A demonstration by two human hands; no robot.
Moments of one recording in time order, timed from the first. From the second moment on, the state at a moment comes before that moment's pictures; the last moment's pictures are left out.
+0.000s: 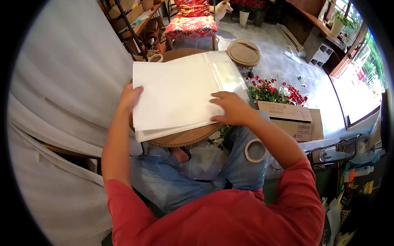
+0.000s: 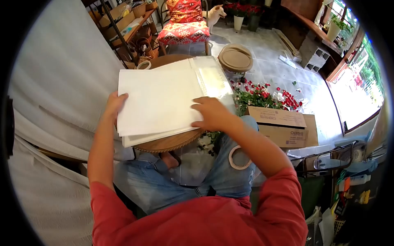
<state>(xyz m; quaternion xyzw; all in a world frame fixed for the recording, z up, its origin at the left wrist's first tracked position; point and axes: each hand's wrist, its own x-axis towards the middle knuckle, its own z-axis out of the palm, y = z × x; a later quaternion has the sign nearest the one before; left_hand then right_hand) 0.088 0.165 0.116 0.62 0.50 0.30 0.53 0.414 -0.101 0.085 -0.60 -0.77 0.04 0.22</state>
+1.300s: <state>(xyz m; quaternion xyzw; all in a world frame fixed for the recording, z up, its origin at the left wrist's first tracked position) 0.070 0.193 0.073 0.81 0.45 0.37 0.10 0.386 -0.288 0.064 -0.79 -0.57 0.05 0.23</state>
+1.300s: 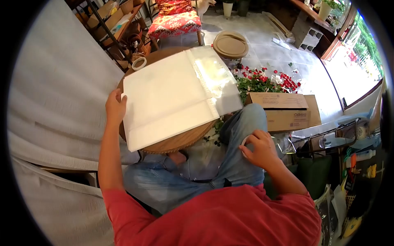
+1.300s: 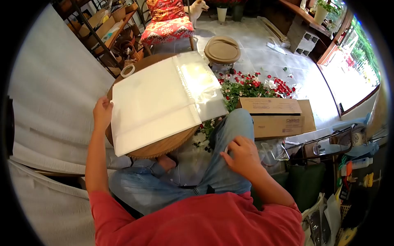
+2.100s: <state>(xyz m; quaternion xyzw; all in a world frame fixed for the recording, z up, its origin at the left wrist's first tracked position) 0.109 -0.176 0.049 0.78 0.24 0.41 0.40 0.302 -0.264 0.070 -0.58 -0.70 0.20 0.37</state>
